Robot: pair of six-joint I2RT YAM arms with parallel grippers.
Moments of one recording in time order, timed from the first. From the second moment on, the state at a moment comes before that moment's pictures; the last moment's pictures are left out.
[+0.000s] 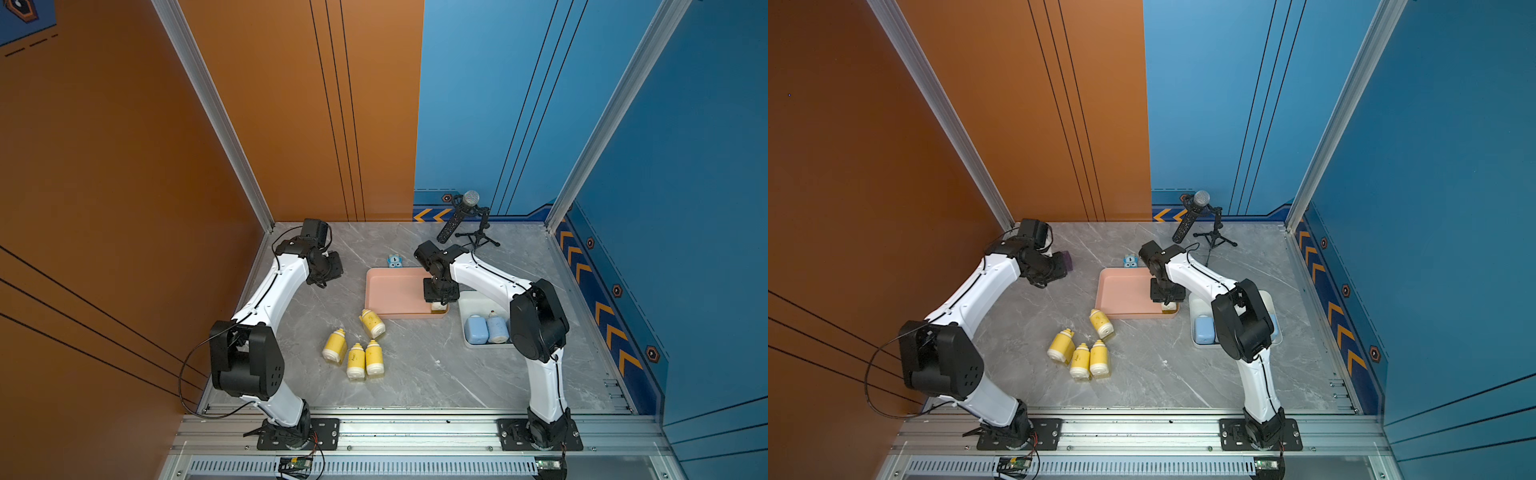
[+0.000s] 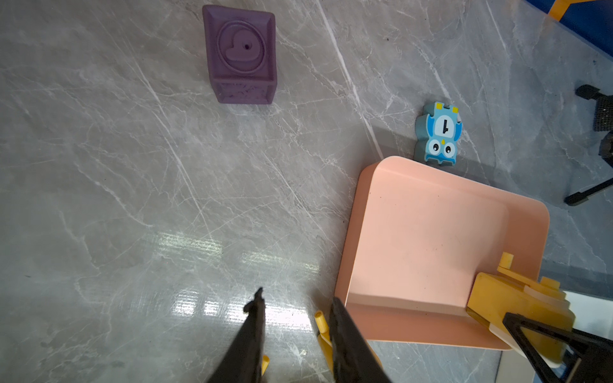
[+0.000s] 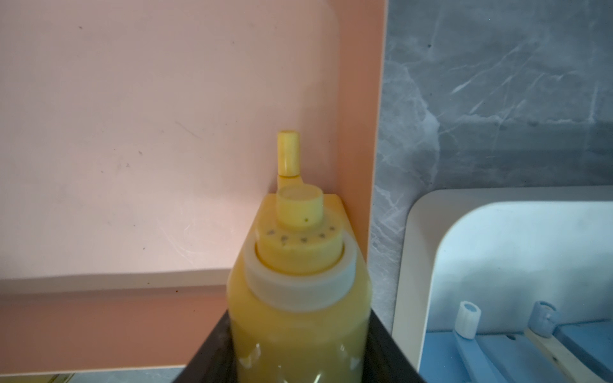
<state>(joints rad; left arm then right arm) -0.11 1.61 1.42 -0.89 0.05 -0.45 0.61 2.06 1.71 -1.07 0.12 0.61</state>
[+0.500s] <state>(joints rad) -0.11 1.61 1.42 -0.89 0.05 -0.45 0.61 2.06 1.70 -1.07 0.11 0.60</state>
